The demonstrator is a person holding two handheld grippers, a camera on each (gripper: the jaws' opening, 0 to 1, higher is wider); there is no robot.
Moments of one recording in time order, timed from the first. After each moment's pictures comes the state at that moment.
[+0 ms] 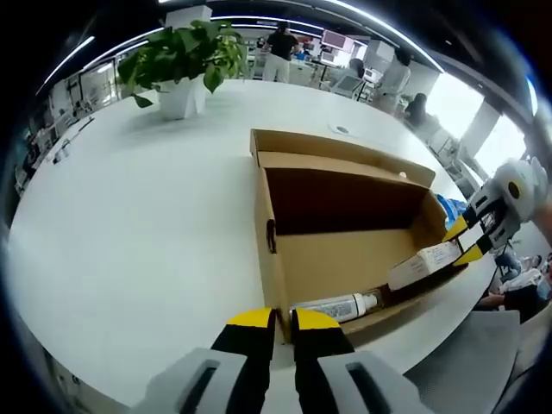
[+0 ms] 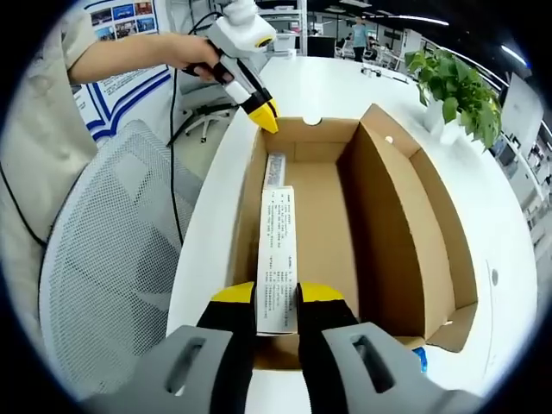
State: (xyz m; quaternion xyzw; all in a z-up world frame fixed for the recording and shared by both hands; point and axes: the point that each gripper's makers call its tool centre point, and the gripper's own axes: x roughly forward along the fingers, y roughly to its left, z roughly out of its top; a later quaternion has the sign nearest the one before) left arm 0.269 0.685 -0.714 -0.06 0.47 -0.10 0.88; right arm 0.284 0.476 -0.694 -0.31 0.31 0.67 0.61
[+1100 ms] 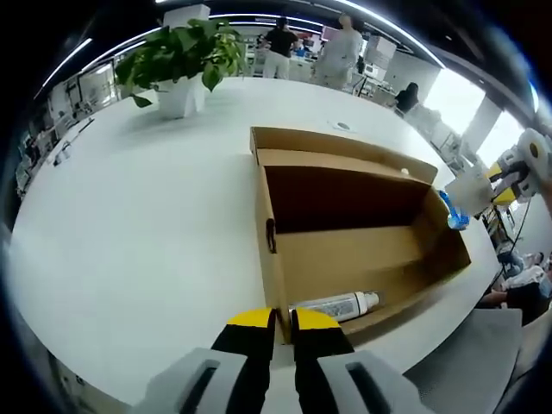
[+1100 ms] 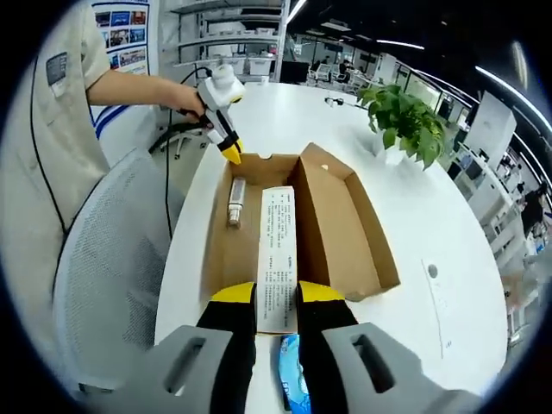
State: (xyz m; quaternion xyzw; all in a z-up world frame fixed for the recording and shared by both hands) left arm 0.269 0.684 -0.714 -0.05 0.48 -0.10 0.87; right arm 0.328 0.400 -0.613 -0.31 0.25 0.63 0.67
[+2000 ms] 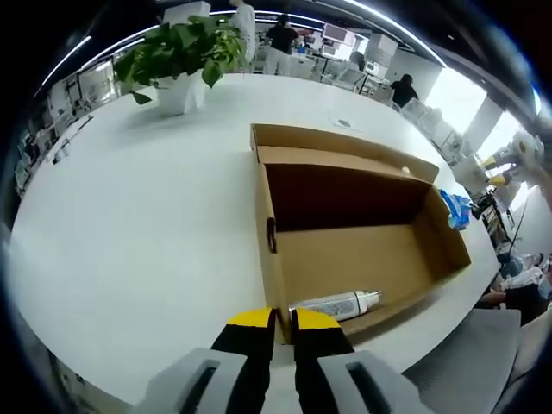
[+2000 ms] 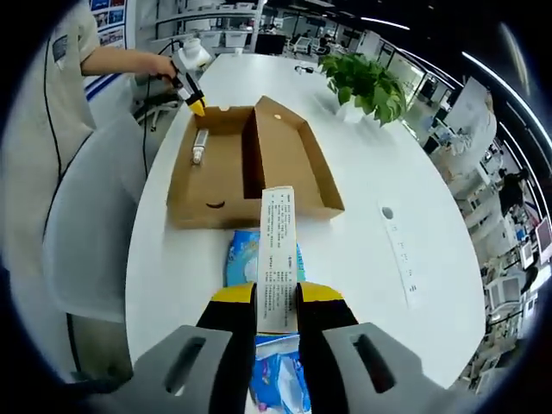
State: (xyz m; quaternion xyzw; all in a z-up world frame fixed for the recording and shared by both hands) left arm 0.269 0.684 -0.714 -0.05 0.48 -0.10 0.87; right arm 0.386 0.278 -0.617 -0.37 0.30 0.55 0.68
